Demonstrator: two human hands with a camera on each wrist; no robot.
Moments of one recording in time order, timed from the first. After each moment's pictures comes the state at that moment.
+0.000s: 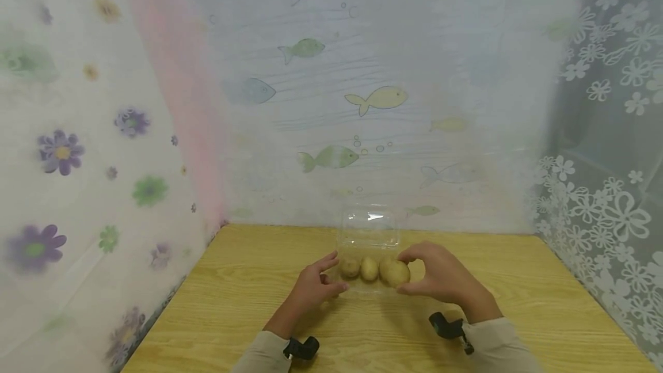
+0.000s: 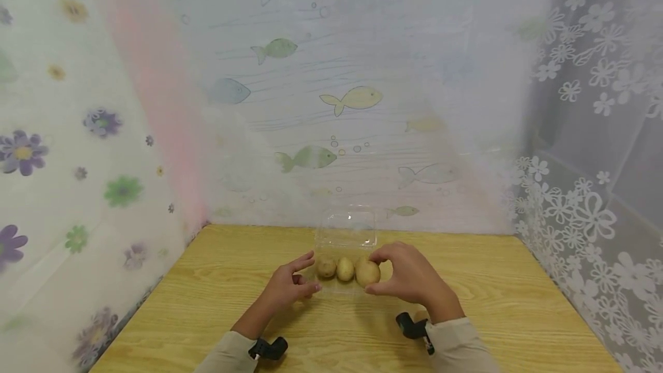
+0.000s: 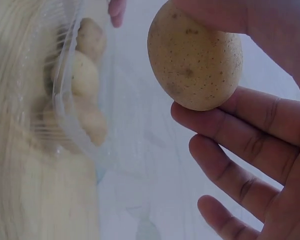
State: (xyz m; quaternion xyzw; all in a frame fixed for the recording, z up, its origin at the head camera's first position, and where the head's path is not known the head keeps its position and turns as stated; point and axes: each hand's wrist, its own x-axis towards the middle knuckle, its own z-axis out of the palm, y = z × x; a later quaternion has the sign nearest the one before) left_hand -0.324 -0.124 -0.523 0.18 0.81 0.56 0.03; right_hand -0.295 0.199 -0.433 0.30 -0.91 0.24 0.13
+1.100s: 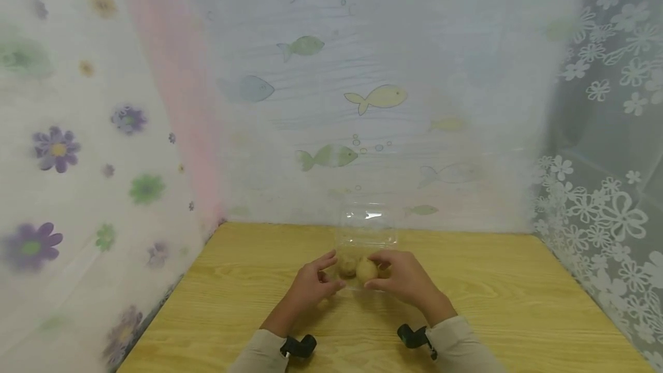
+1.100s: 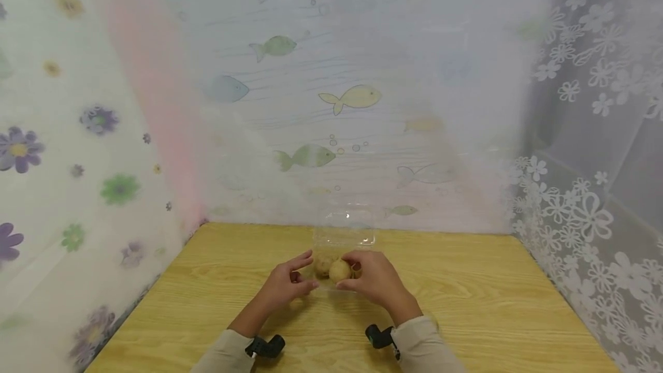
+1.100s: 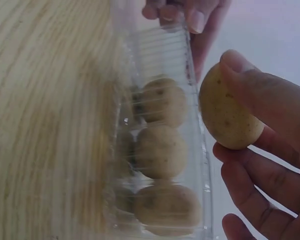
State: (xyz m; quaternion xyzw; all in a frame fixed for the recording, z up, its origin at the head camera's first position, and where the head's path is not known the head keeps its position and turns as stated) left_hand -0.320 -0.125 -0.521 0.20 0.80 0.57 0.02; right_hand -0.314 0.139 -0.471 0.25 -0.90 0.34 0.09
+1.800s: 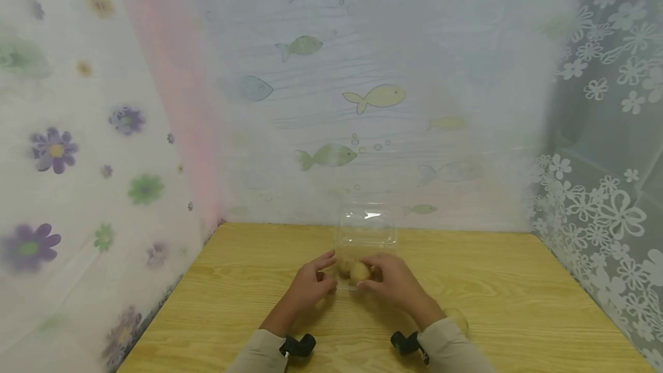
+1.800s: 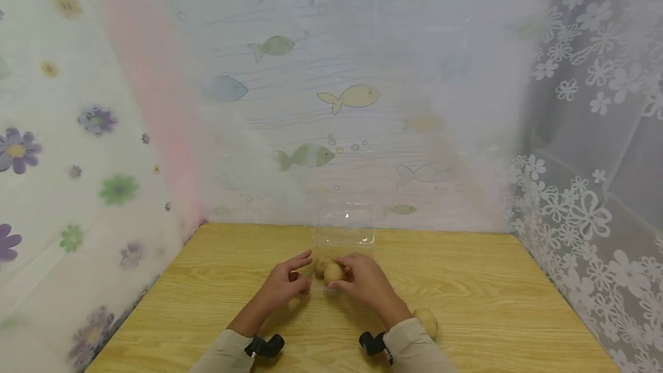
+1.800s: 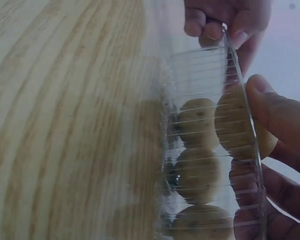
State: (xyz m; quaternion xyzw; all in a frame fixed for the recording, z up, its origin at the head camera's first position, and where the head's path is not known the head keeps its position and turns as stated) left_hand -0.323 -0.125 -0.523 0.20 0.79 0.58 0.03; right_hand -0.319 0.124 -0.492 0.27 -0.90 0.31 0.13
